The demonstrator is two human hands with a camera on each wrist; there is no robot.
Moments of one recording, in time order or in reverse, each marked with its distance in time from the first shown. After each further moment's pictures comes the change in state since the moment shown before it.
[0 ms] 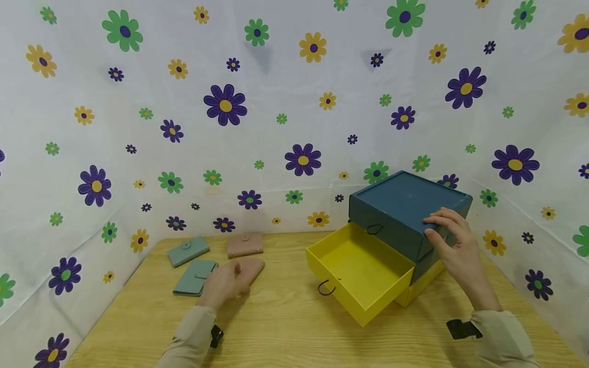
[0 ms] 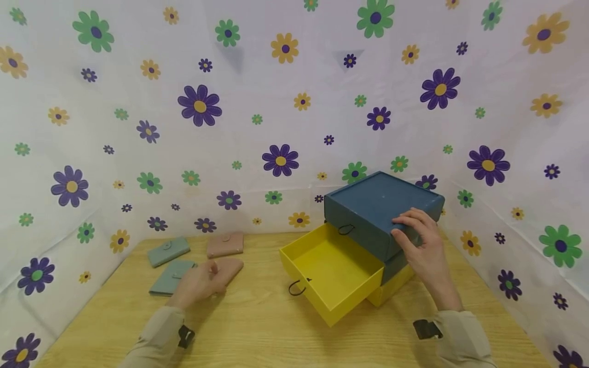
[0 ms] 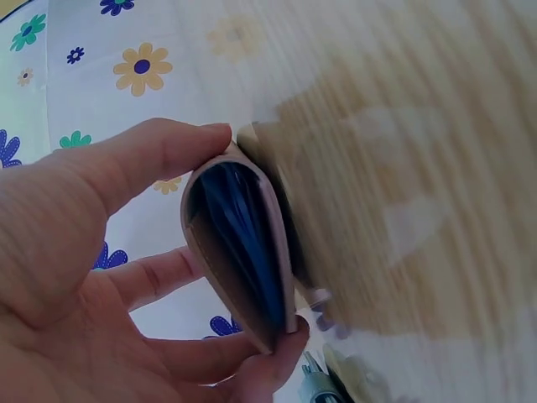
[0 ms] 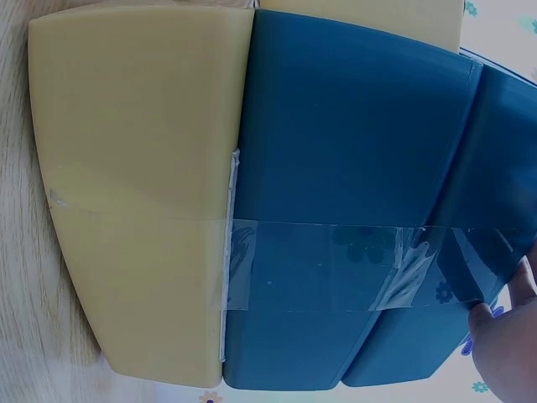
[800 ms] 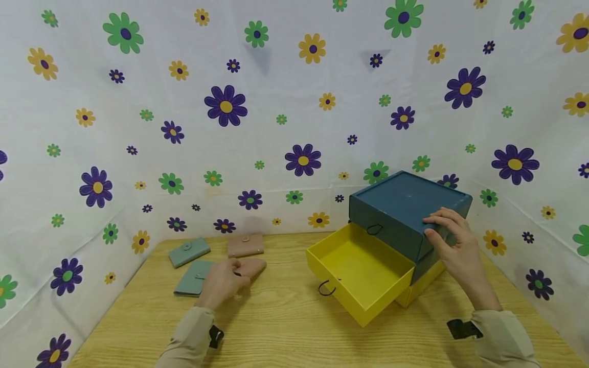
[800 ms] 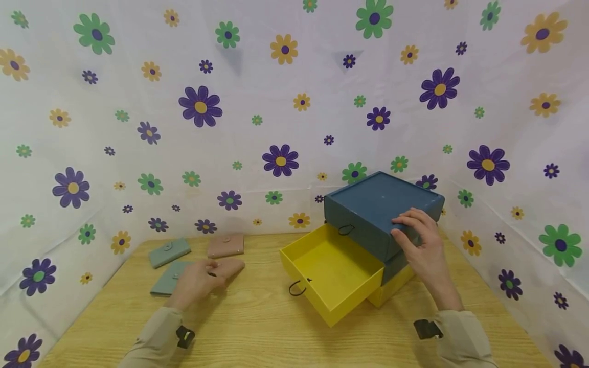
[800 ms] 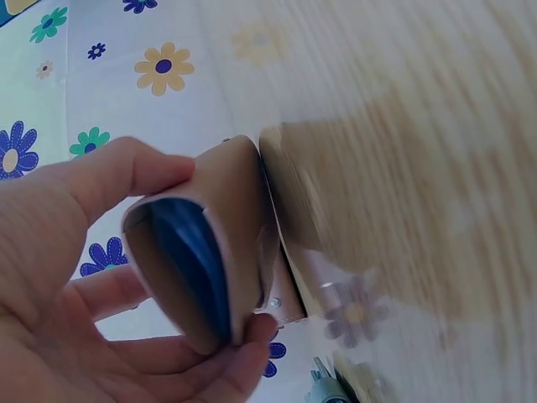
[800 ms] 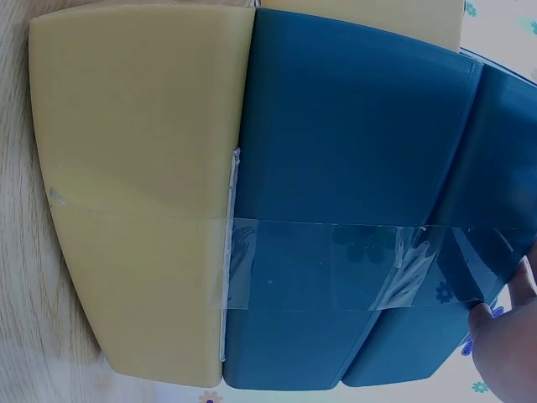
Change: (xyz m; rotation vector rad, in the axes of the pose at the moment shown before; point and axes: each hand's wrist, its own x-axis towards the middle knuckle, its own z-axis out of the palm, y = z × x) left_hand -0.003 0.003 -0.006 -0.177 0.051 -0.039; right_hand 0.001 0.002 0.001 0.013 0.016 -0.014
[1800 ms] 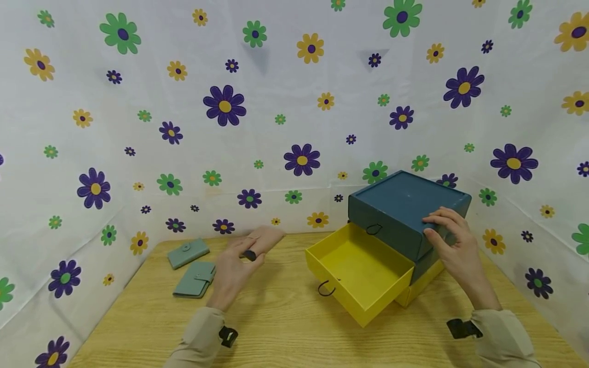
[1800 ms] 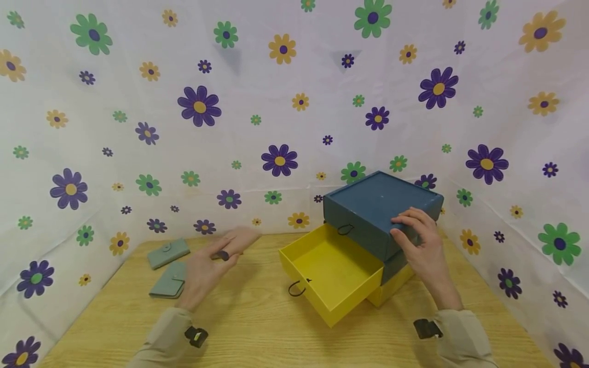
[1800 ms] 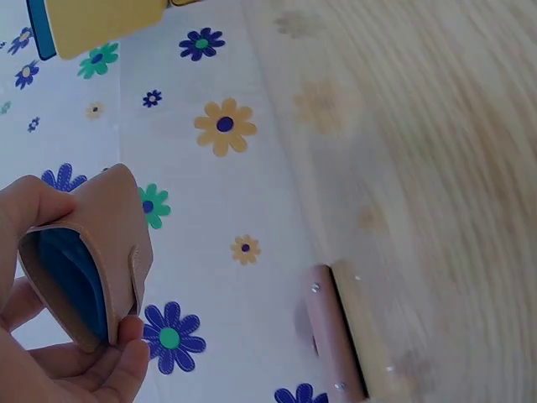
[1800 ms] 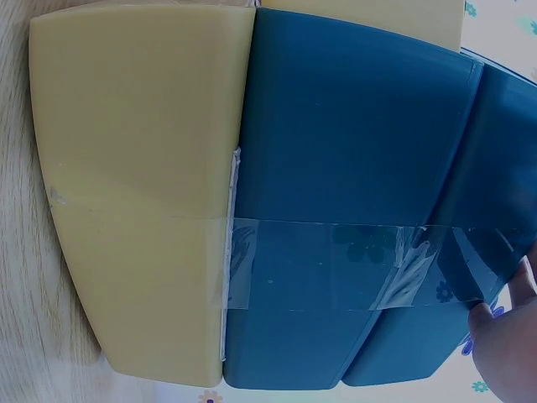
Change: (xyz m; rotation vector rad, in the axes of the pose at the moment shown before) left_hand 0.000 0.040 0.003 -0.231 0.432 0.390; right_hand 0.000 0.001 0.000 -0.001 -0.002 0.000
